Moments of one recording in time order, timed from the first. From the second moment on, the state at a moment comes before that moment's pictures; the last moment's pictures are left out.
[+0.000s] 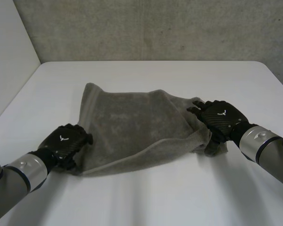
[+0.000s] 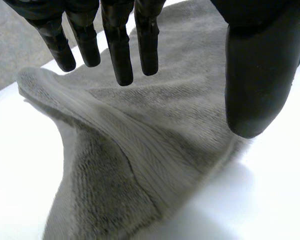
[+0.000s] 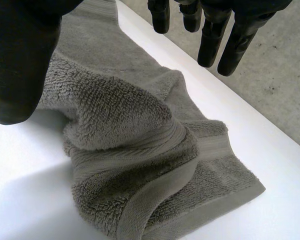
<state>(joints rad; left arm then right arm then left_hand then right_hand) 4.58 -1.75 -2.03 3.28 -1.14 3.60 1.79 -1.27 1.71 -0.05 1.15 2.65 0.49 0.52 0.22 0.23 0.36 0.09 0.09 0.22 0.24 0.06</state>
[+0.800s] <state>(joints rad) 4.59 -1.89 -2.04 3.30 -1.17 3.60 1.80 -1.23 1.71 -0.05 1.15 2.66 1.13 1.24 0.22 0.23 1.08 0.10 0.09 0.22 0.24 0.06</state>
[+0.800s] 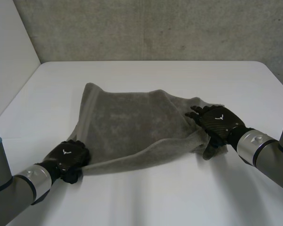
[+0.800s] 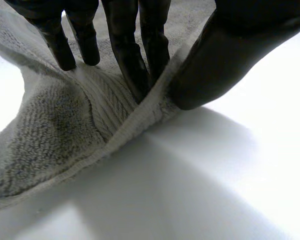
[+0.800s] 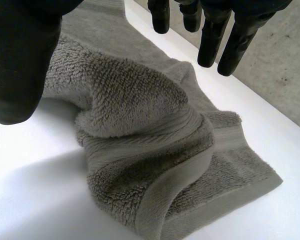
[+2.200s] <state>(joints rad) 4.49 -1.70 -1.28 3.78 -1.27 3.26 1.88 -1.30 1.10 -0.44 1.24 2.53 1.30 1.35 0.22 0.23 1.18 1.28 1.34 0.22 0.24 1.17</state>
